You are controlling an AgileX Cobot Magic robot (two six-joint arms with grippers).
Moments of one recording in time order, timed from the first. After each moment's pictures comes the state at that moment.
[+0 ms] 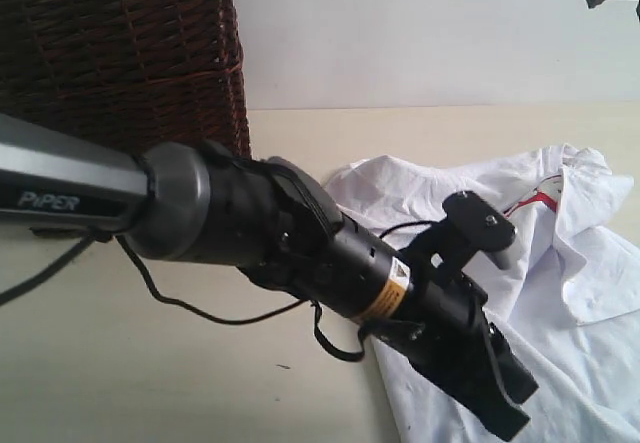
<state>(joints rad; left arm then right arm) -0.94 2.08 -1.27 1.75 -0.63 -1.72 -0.13 1.72 -1.58 -0.23 0.87 0.01</state>
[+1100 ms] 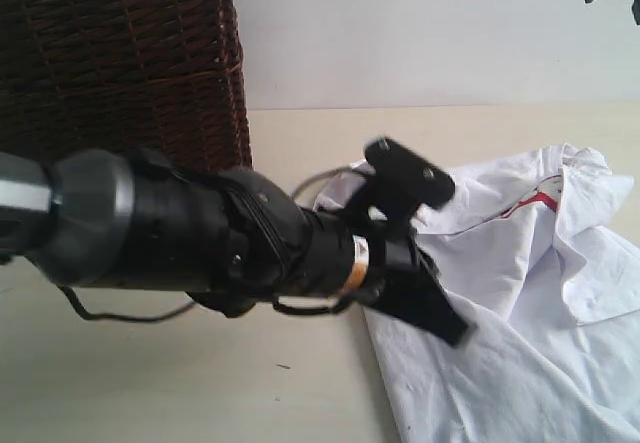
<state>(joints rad) -0.99 1.93 -1.12 1.75 0.00 -1.81 -0.13 1.72 -1.58 -0.20 0.87 0.01</state>
